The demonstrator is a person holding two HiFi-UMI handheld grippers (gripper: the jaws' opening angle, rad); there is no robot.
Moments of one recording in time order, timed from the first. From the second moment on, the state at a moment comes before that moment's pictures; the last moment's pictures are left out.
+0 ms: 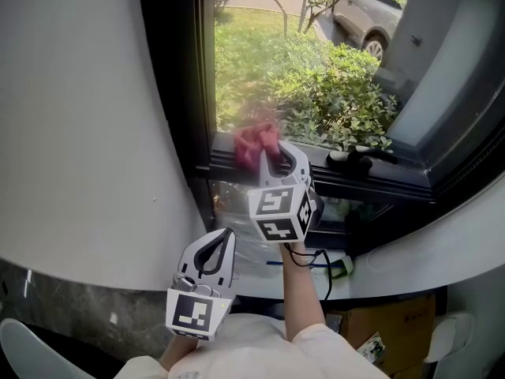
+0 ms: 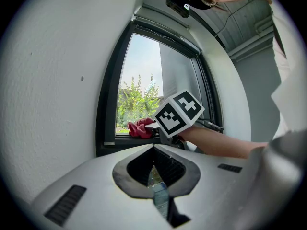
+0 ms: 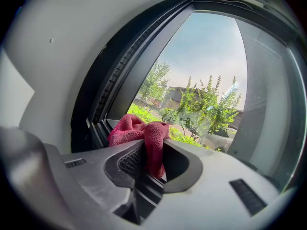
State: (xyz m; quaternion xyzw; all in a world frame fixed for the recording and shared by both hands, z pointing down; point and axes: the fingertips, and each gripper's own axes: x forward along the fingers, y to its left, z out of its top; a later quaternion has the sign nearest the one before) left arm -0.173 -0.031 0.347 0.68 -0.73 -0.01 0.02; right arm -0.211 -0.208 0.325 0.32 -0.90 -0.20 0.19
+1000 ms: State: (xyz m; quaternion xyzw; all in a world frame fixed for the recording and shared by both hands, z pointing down) left arm -0.164 -0.037 0.345 0.69 -0.72 -0.01 0.02; right arm -0.189 -0.222 0.324 0.34 -0.90 -0.19 0.19
